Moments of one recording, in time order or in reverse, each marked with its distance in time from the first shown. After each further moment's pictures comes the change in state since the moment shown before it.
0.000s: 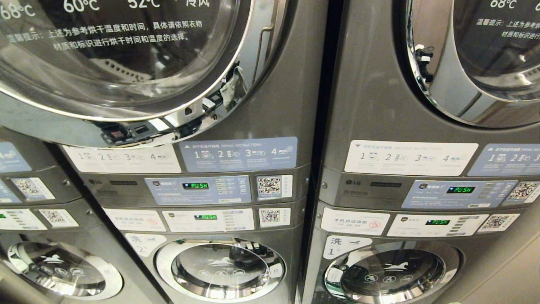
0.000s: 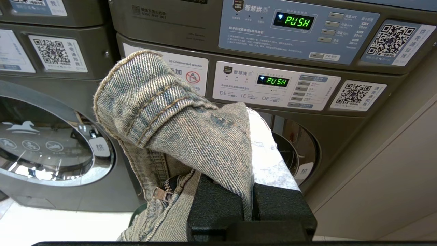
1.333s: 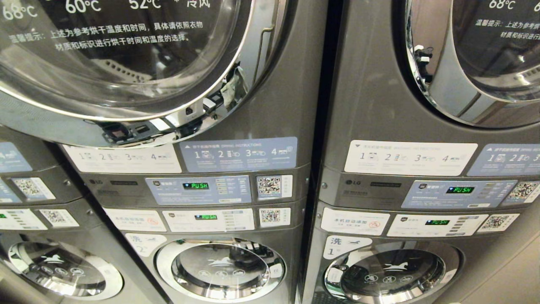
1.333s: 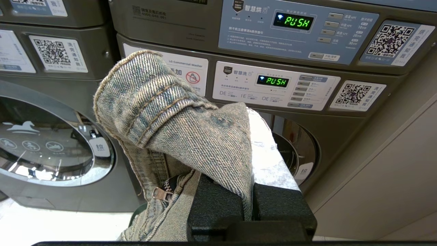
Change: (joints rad) left arm -0.101 -0.273 0.122 -0.001 0.007 0.152; right arm 0.000 0.000 0.000 0.000 0.000 0.000
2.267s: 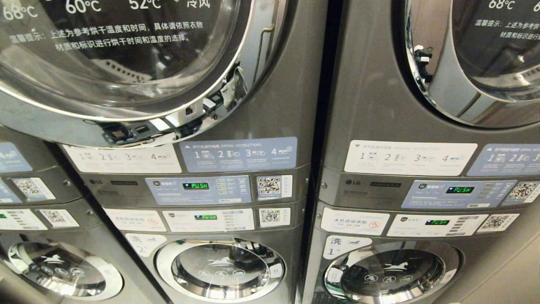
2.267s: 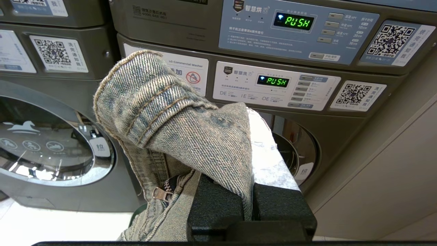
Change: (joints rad) left arm -0.027 -0.011 -0.099 0.189 -0.288 -0.283; right arm 0.000 0.000 0.000 0.000 0.000 0.000
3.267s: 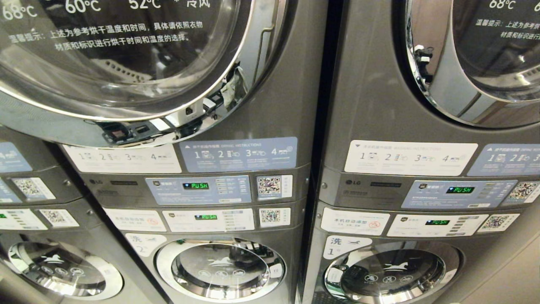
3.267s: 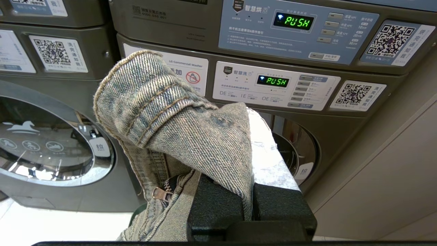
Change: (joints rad) left arm 0.029 -0.208 0.062 0.467 -0.119 0.075; right arm 0.000 0.000 0.000 0.000 0.000 0.000
